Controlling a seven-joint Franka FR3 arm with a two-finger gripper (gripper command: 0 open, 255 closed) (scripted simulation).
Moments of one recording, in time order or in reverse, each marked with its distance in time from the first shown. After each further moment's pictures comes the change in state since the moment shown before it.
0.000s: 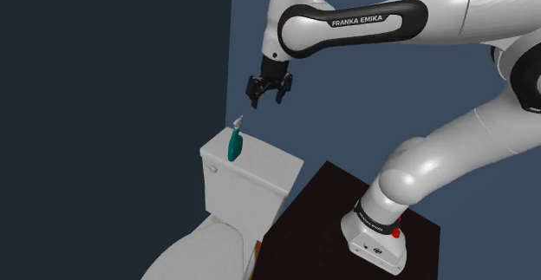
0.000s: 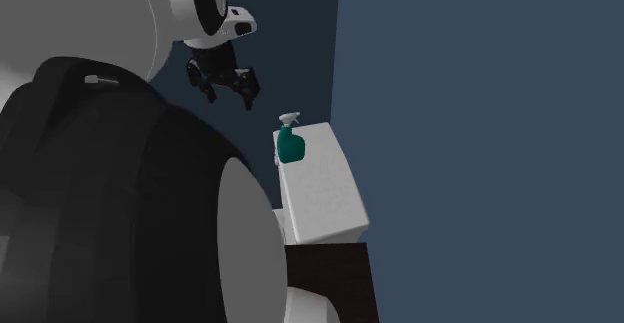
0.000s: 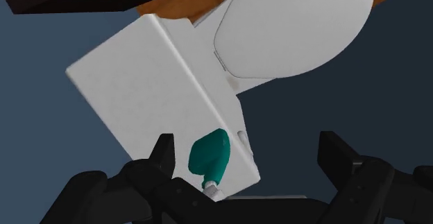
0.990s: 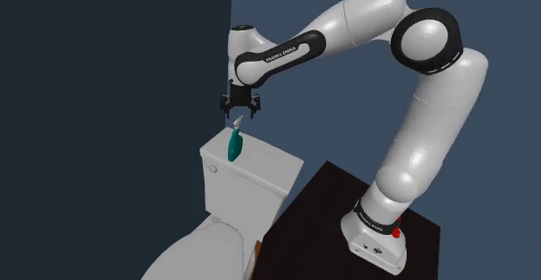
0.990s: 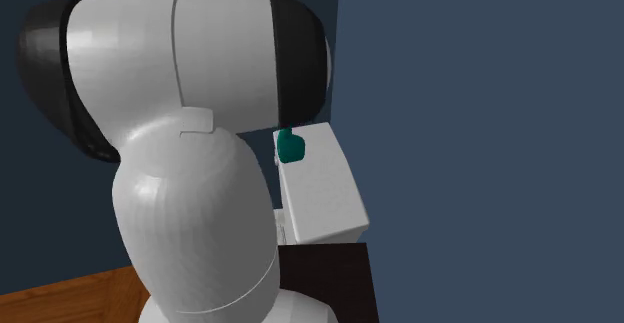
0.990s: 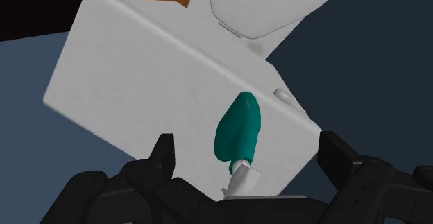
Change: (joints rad) arm -0.086 0.576 0.046 0.261 -0.259 0.229 0.560
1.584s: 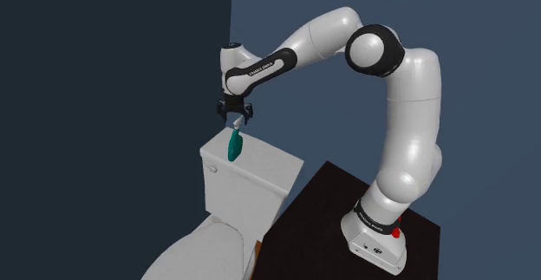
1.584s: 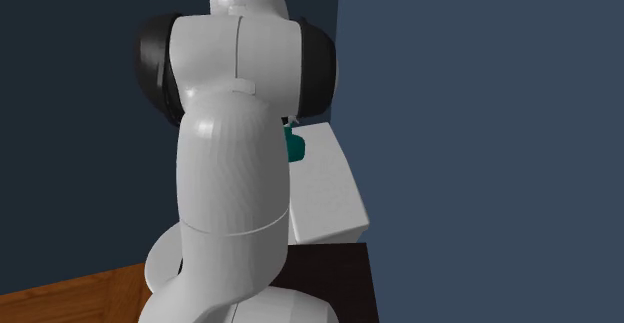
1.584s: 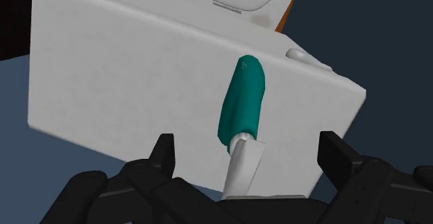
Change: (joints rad) arm 0.030 0.298 -0.091 0.229 -0.096 0.021 0.240
